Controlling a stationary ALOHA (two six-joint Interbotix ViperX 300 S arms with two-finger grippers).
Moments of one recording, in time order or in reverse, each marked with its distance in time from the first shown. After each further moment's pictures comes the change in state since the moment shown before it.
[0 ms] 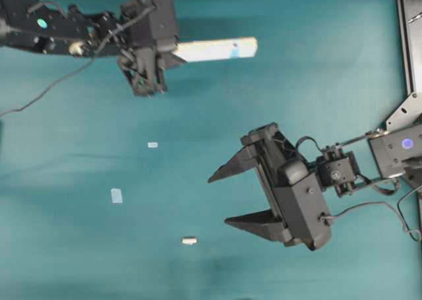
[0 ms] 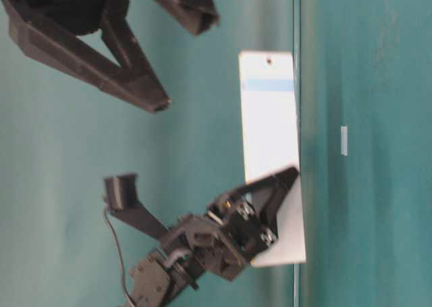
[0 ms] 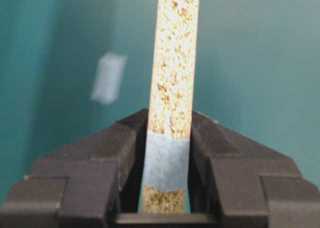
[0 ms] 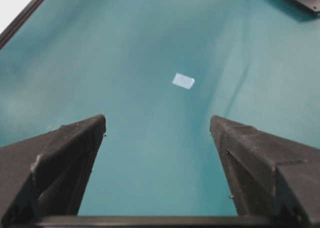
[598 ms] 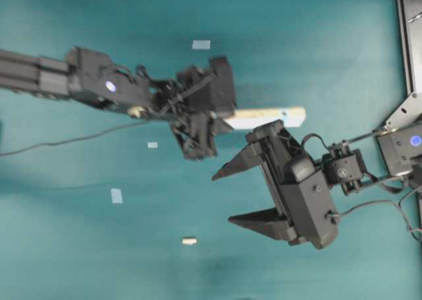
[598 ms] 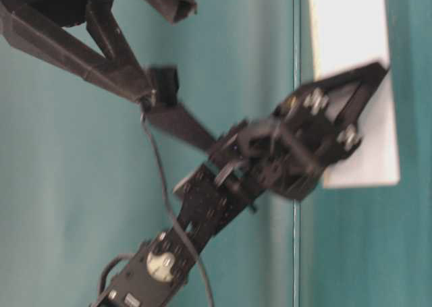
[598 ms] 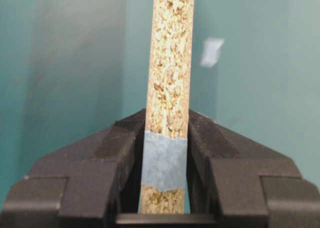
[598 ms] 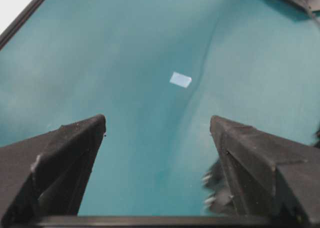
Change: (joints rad) left arm -0.244 0.272 -0.245 0.000 -0.017 -0.218; right arm 0.000 -0.025 0.000 0.000 0.021 0.000
